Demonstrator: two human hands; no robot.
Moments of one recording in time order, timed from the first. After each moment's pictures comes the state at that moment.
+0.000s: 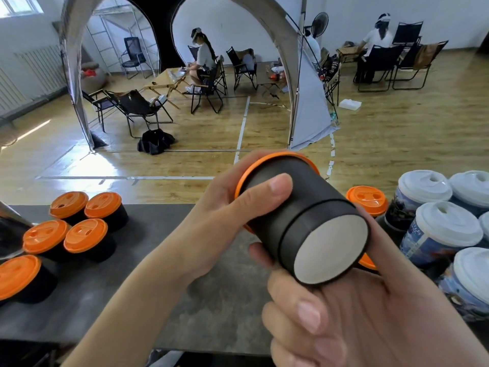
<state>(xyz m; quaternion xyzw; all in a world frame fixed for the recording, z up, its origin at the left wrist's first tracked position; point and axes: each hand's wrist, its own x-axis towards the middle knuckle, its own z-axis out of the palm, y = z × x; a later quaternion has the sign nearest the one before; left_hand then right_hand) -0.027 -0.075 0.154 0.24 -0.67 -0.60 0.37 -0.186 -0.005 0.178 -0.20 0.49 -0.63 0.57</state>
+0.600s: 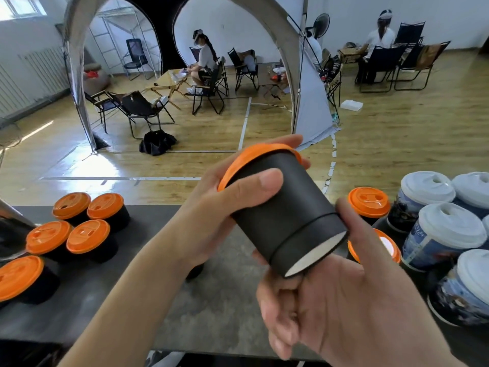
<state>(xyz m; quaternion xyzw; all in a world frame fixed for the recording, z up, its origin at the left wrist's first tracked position) -0.024 -0.091 0.158 0.22 -0.65 -0.62 0.38 -0.181 0.004 0.127 -0.27 0.12 -0.42 0.86</state>
